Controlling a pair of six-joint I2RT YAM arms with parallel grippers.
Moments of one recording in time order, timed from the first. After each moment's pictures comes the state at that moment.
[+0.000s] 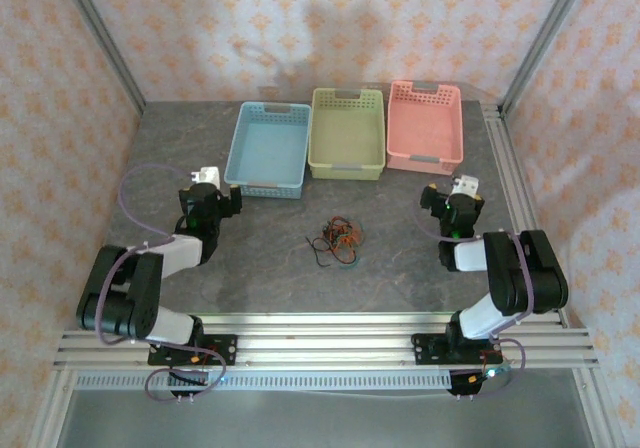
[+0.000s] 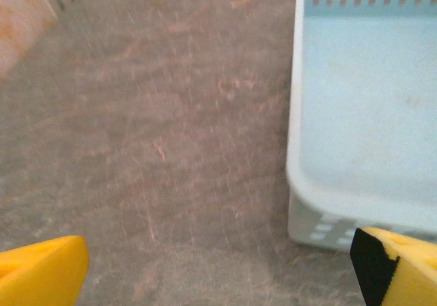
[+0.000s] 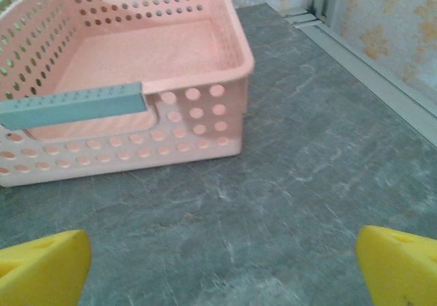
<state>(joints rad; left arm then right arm) -0.10 1.39 0.47 0.47 -0.33 -0.05 0.03 1.53 0.33 0.85 0.25 0.16</state>
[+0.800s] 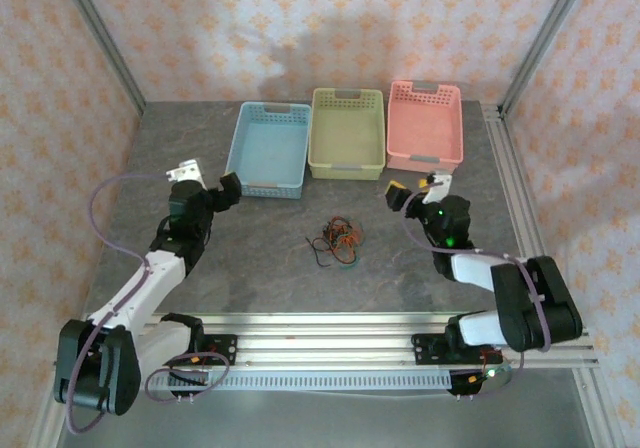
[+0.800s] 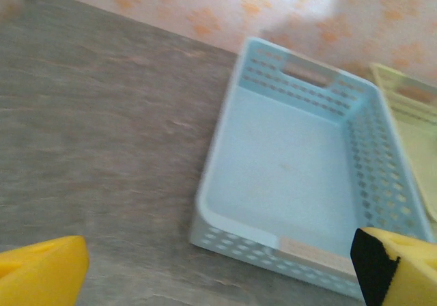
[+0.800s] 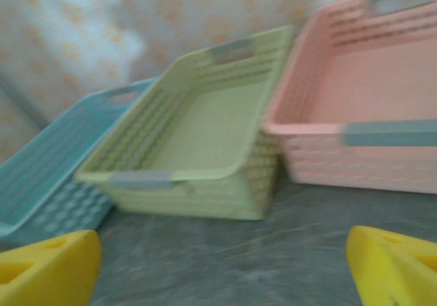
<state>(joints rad) -0.11 1.05 0.54 0.12 -0.14 -0.39 0.19 1.37 0.35 0.86 -0.25 0.35</state>
